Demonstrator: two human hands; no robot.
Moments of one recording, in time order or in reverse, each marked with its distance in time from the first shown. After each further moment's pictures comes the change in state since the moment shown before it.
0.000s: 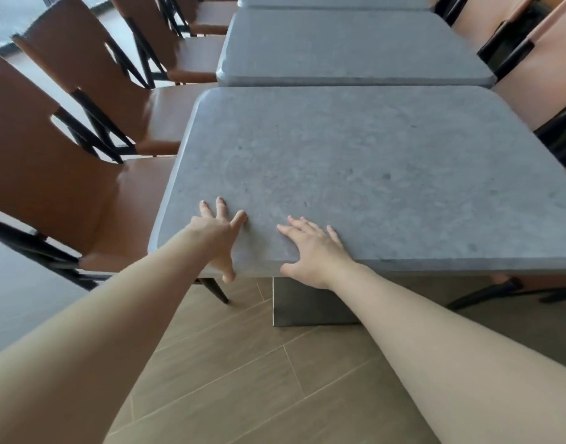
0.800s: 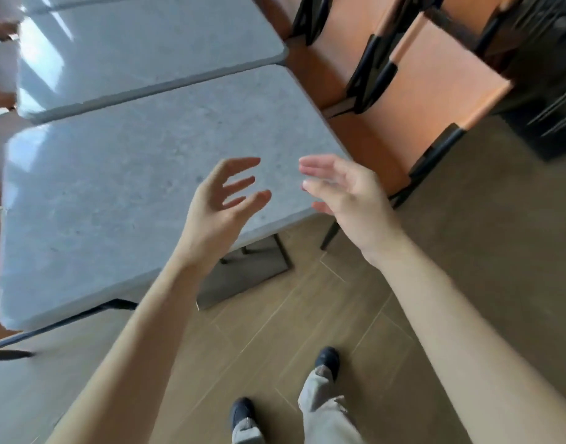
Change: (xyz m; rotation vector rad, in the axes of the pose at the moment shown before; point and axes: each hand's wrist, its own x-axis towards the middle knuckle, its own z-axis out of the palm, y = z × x) left_hand -0.182 0.291 -0.221 -1.574 0.329 0.631; right_hand -0.316 0.170 -0.226 1.050 0.703 0.210
